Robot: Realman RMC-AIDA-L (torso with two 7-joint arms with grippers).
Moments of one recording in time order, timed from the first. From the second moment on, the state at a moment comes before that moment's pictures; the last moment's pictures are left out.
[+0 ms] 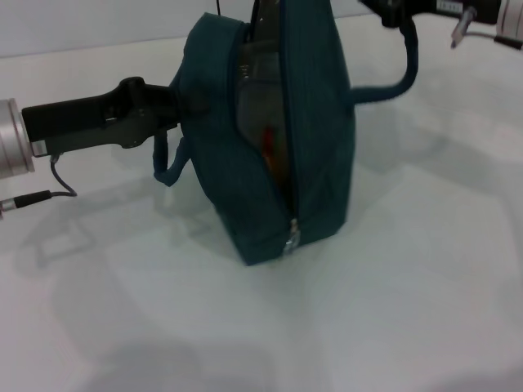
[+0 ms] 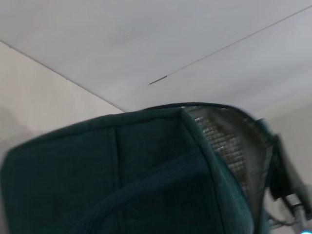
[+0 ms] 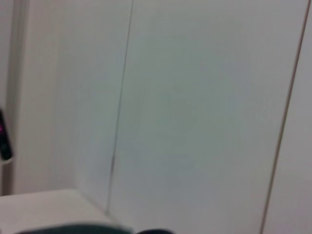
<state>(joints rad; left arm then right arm) -0.67 -2.05 0.85 0.63 1.78 1.54 -2.40 0.40 1.99 -1.18 -1.18 -1.50 -1.06 1.47</state>
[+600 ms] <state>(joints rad) -0.68 -2.05 0.85 0.60 1.78 1.51 -2.35 0.43 1.96 -1.13 -1.13 -1.63 -1.26 1.74</state>
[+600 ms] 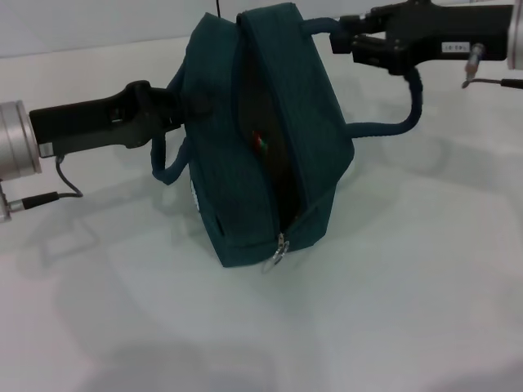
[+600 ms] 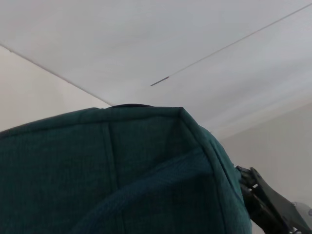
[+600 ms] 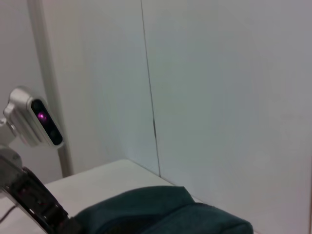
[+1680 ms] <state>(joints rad) -0.67 -2.06 0.84 0.60 1.77 1.50 -2.31 0.51 1.94 -0.89 -0.81 -1.77 -1.98 1.83</state>
